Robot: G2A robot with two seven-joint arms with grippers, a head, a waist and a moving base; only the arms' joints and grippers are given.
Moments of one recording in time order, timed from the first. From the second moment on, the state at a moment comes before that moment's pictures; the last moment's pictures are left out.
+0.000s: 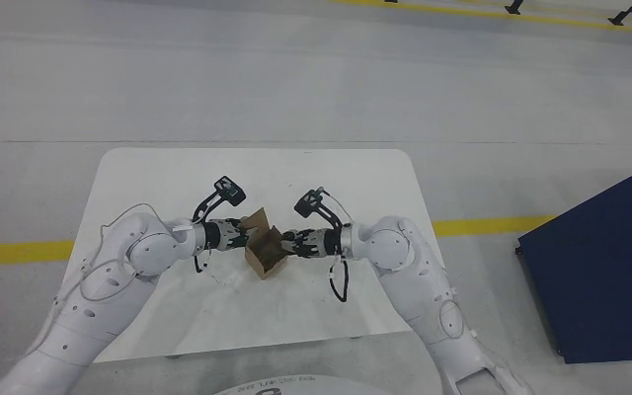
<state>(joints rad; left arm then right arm) 1.16 -1.19 -0.94 -1.49 0.69 -0.42 -0.81 -1.45 -1.16 1.29 -1.68 -0.48 -0.44 1.07</state>
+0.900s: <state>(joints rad) 1.17 -1.18 -0.94 -1.47 0.69 -0.44 -0.78 -1.27 -1.15 1.17 -1.51 -0.31 -0.35 1.12</state>
